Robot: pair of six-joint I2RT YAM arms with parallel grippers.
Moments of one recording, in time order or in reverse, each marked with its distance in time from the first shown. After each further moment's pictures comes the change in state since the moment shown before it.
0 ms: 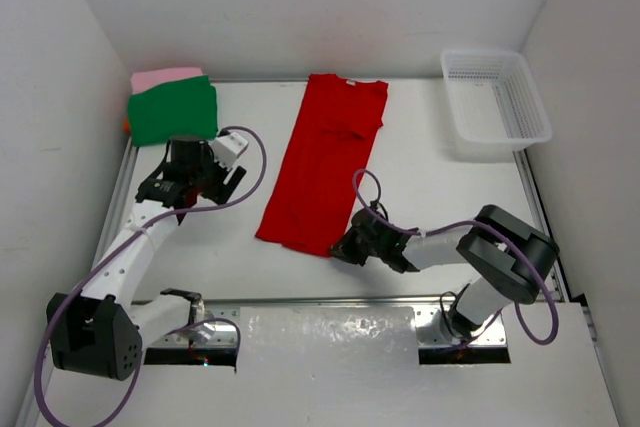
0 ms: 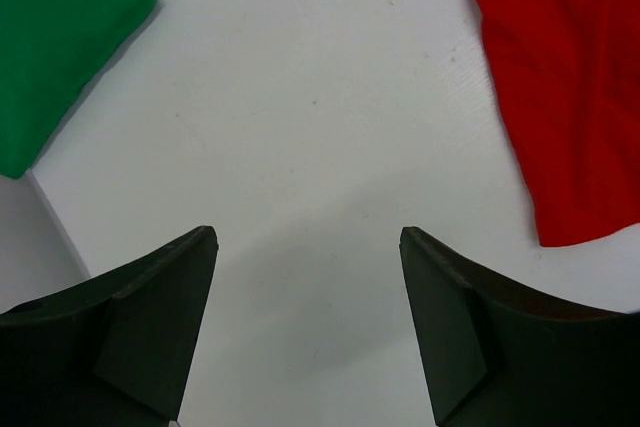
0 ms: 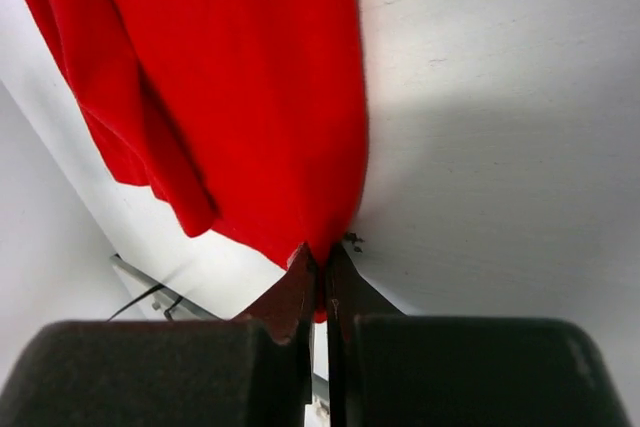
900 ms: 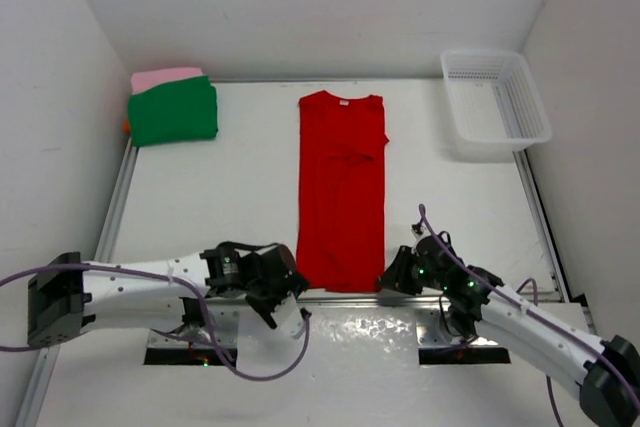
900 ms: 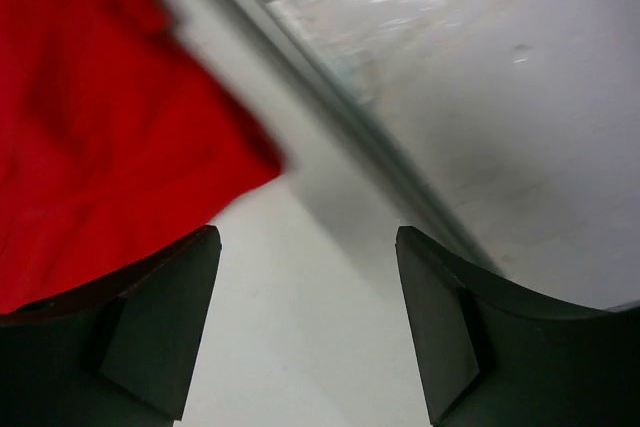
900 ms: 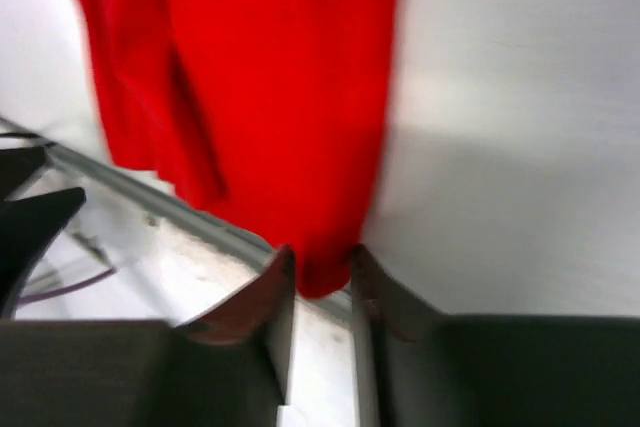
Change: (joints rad) left arm -1.040 -0.066 -0.288 -0.146 0.088 0.594; right arm -0.158 -0.984 -0.371 -0.585 -0.200 -0.410
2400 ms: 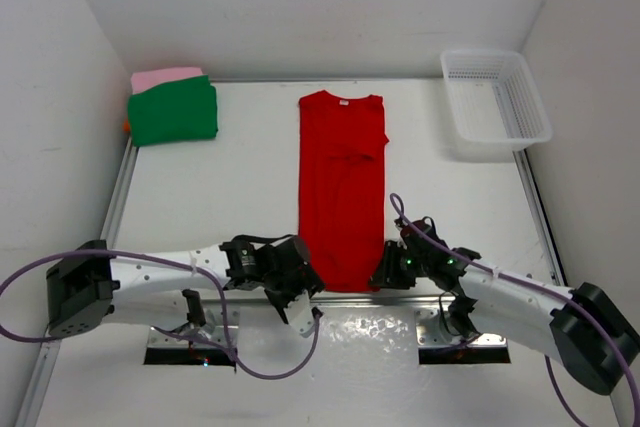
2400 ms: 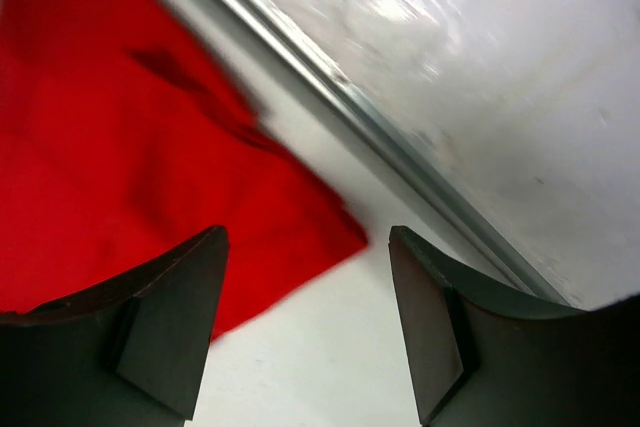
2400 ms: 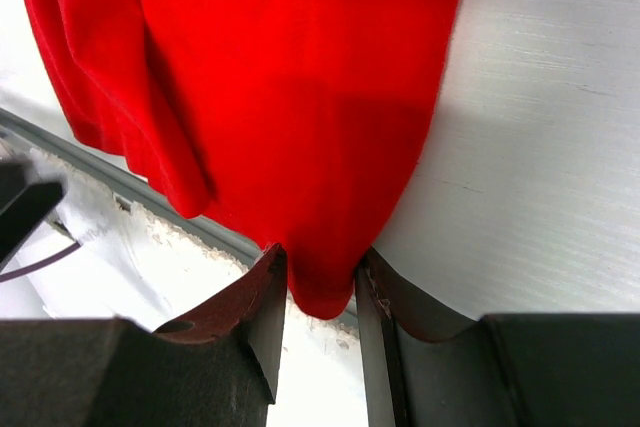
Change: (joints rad) left arm 0.006 0.154 0.067 0.144 0.148 0.128; right arm -0.025 0.363 0.124 0.082 -0.077 -0.132
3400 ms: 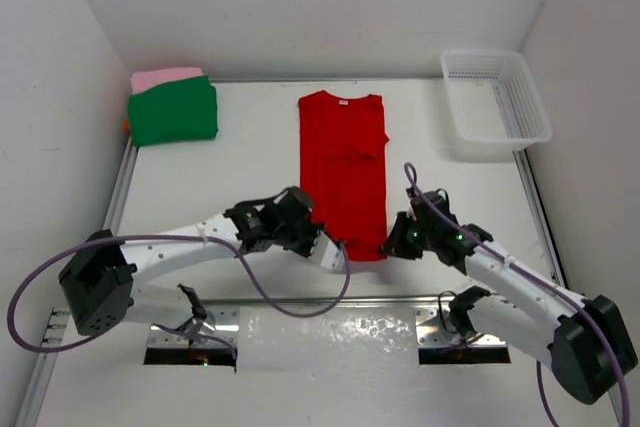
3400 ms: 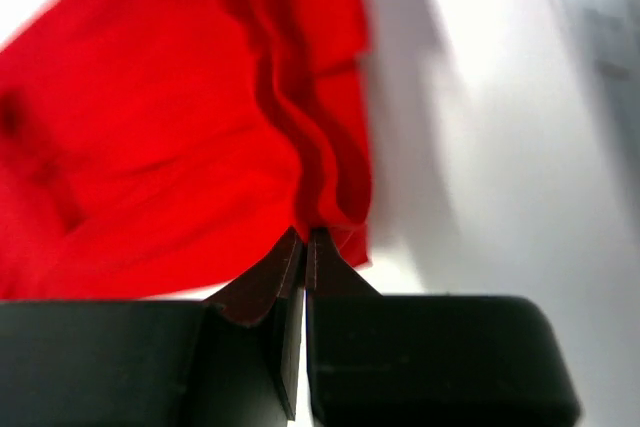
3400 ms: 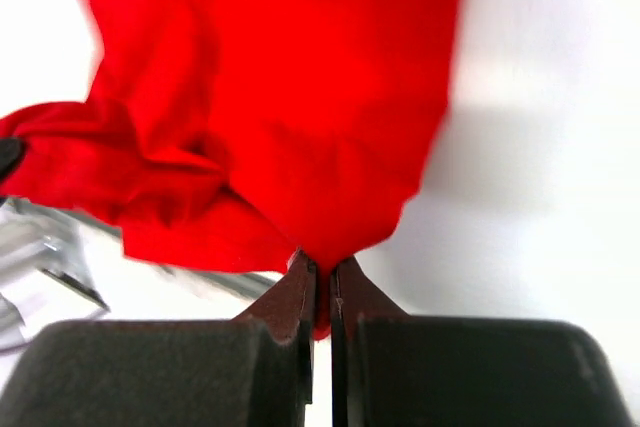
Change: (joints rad) left arm 0.178 0.128 0.111 0.111 -0.071 -0.161; right arm -0.136 -0.019 0.168 -0.172 0.064 -0.099
